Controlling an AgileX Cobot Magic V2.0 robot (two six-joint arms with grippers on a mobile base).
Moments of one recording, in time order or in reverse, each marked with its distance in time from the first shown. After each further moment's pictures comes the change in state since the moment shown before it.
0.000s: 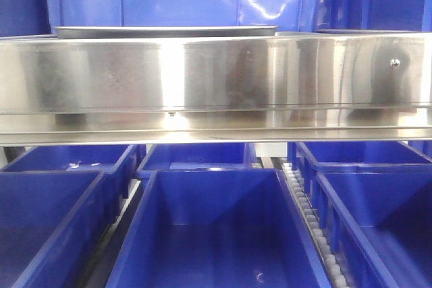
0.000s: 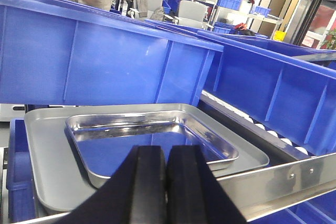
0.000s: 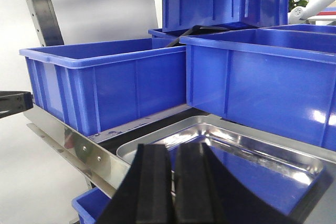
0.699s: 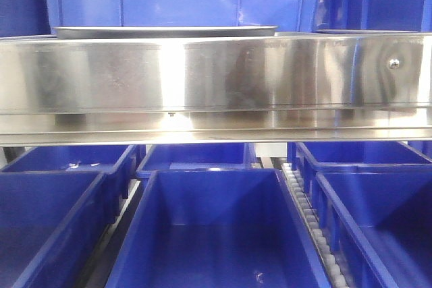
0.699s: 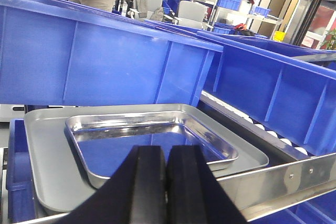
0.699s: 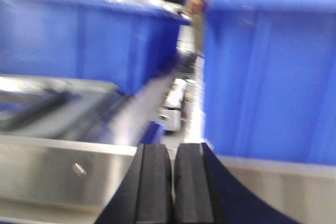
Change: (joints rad) left arm 0.000 -0.002 0.000 0.000 0.001 0.000; right arm -0.610 -0.494 0.439 0.630 0.140 -0.789
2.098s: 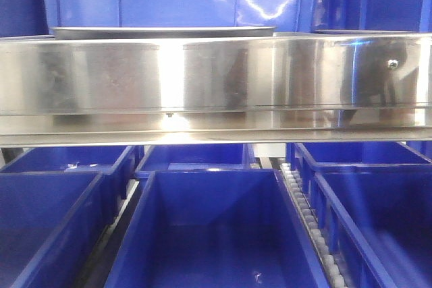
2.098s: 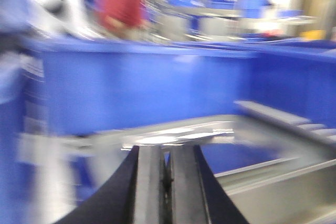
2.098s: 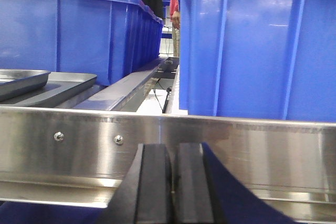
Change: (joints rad) left arm 0.230 -0.169 0.126 -0.378 -0.053 0.618; right arm -0.045 -0.237 0.171 0.008 0.003 -0.005
